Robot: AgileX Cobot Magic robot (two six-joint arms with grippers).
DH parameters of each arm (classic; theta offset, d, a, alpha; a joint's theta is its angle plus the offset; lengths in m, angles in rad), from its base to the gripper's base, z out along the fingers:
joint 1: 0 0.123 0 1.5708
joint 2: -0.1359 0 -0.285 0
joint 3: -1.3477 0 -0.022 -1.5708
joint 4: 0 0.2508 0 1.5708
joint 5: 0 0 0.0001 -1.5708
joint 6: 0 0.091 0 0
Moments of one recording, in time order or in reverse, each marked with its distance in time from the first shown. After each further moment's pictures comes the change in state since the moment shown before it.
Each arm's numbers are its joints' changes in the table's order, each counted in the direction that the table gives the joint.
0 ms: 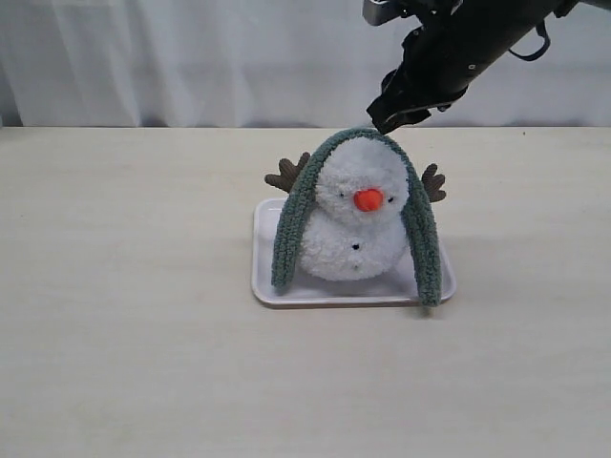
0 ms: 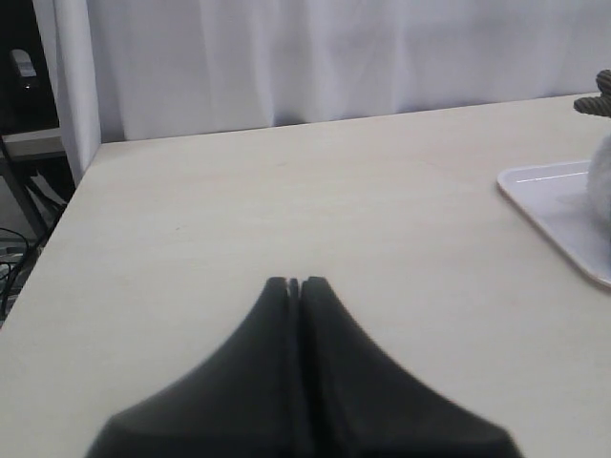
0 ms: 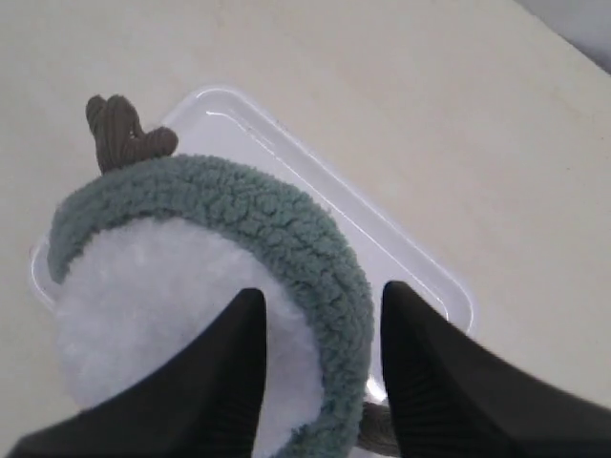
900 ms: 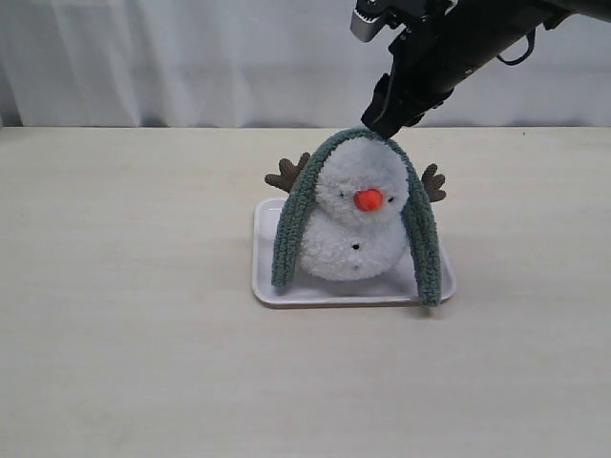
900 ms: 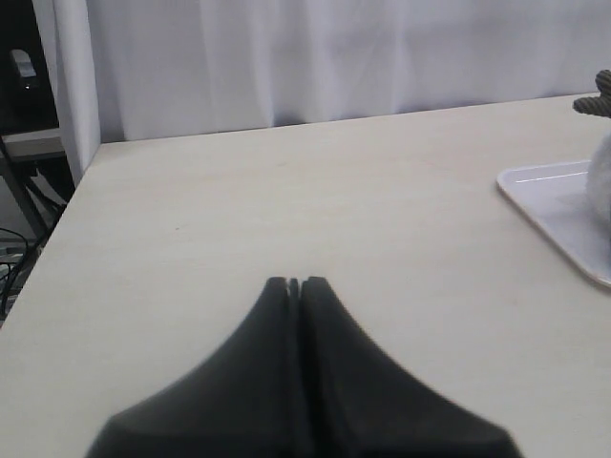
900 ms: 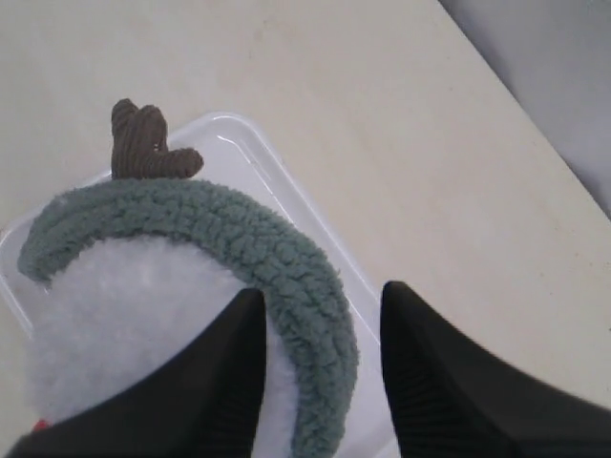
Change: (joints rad) left arm 0.000 0.000 0.000 0.000 0.000 0.000; right arm 0.000 -0.003 -0.030 0.086 0.090 -0.312
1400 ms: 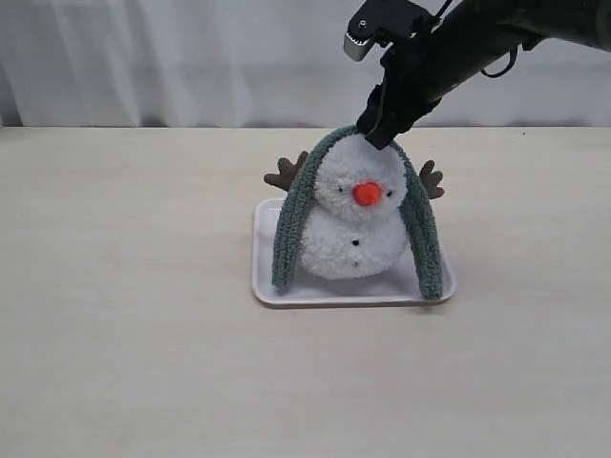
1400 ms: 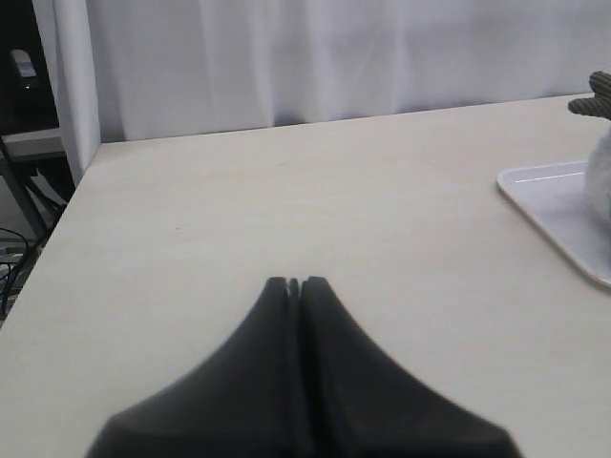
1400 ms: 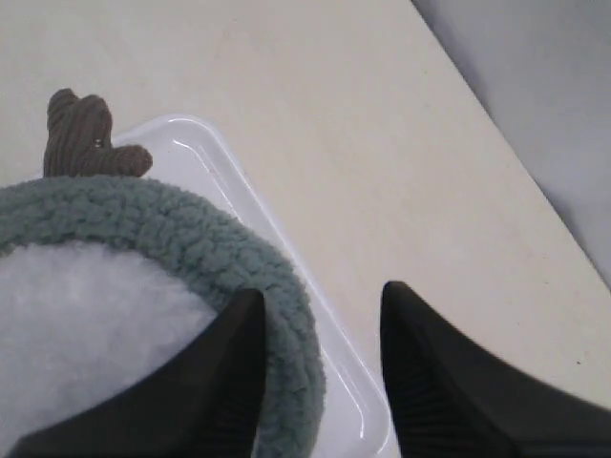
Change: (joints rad) left arm 0.000 0.000 0.000 0.000 0.000 0.000; right arm 0.000 -0.061 0.000 0.000 0.106 -0.078
